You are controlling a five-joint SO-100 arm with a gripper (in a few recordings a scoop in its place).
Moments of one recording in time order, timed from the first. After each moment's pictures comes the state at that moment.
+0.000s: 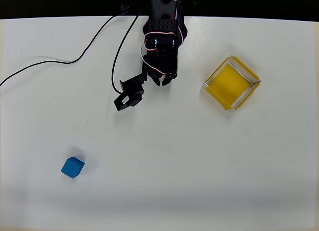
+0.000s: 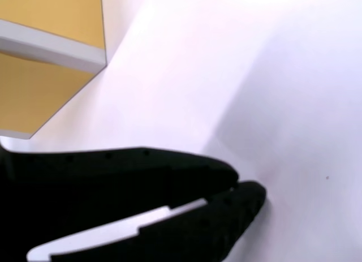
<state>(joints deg) -3.7 190.0 178.7 76.9 -90.2</state>
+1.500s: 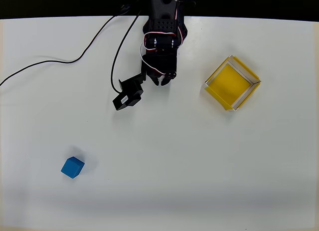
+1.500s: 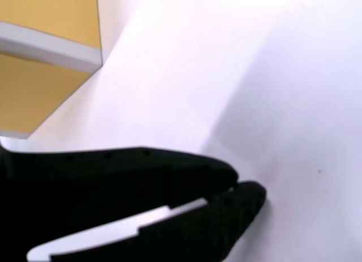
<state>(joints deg) -2.6 190.0 178.7 76.9 -90.7</state>
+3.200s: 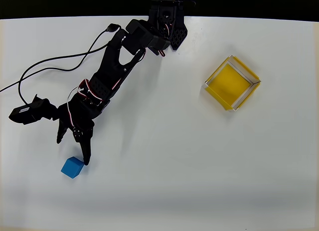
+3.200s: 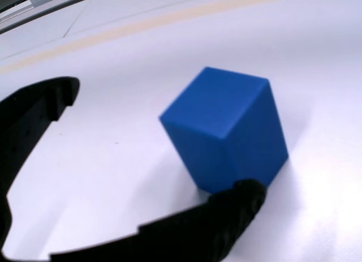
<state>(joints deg) 35.5 68.1 101.6 -7.0 -84.6</state>
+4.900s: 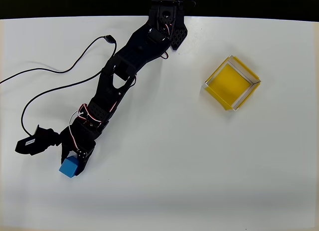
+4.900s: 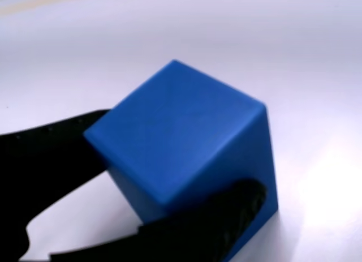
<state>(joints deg) 30.5 43.0 76.9 -9.2 -92.1</state>
